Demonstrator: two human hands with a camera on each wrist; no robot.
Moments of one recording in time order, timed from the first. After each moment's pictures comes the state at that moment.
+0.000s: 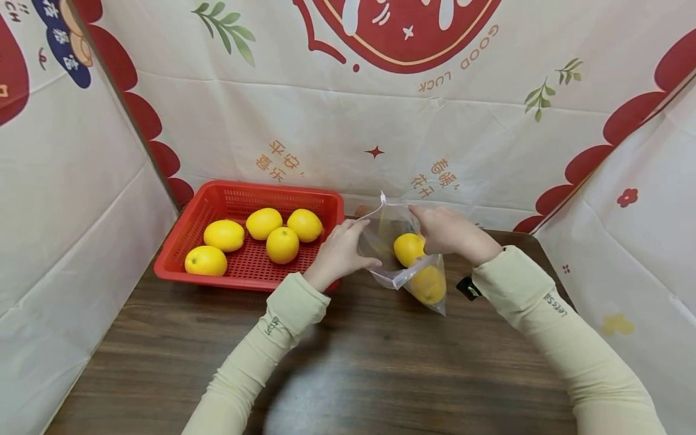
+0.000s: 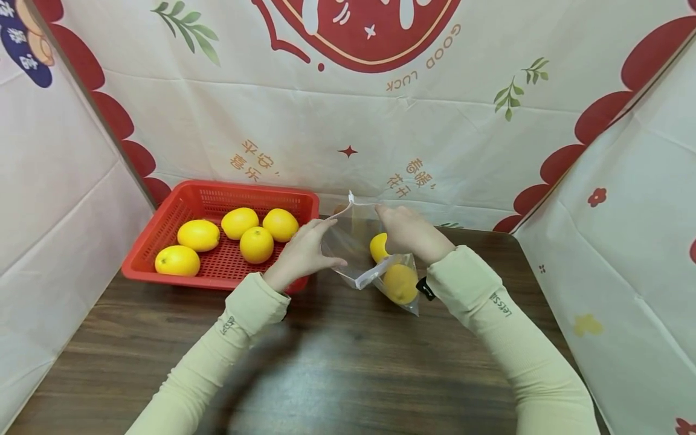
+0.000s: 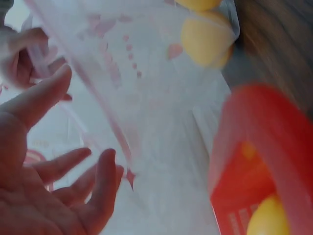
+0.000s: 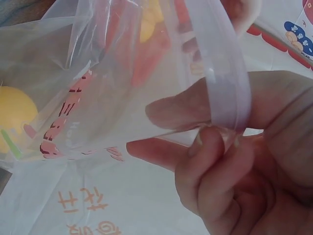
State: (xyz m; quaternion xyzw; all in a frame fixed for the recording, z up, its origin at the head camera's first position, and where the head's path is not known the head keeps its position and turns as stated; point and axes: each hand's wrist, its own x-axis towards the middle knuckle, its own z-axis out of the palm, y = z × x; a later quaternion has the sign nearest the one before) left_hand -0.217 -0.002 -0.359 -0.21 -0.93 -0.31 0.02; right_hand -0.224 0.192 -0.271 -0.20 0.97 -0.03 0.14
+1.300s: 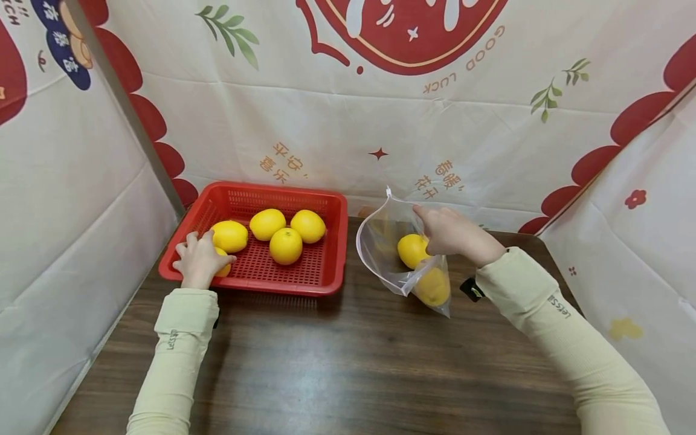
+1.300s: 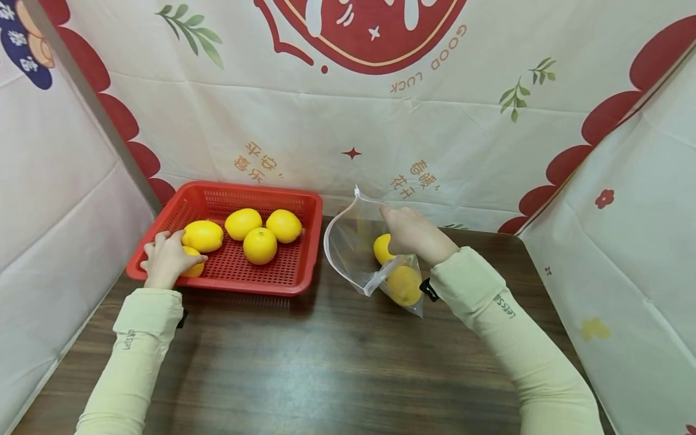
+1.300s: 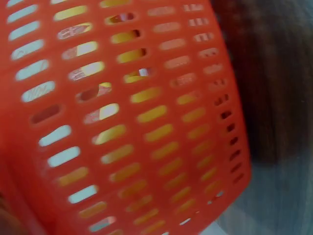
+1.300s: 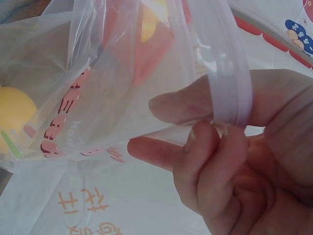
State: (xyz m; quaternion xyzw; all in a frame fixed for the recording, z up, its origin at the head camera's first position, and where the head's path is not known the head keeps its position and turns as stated) left_hand -0.227 -0.223 -0.416 0.16 -0.96 -0.24 -0.02; right_hand -0.229 0.193 -0.272 -0.21 0.97 -0.04 0.13
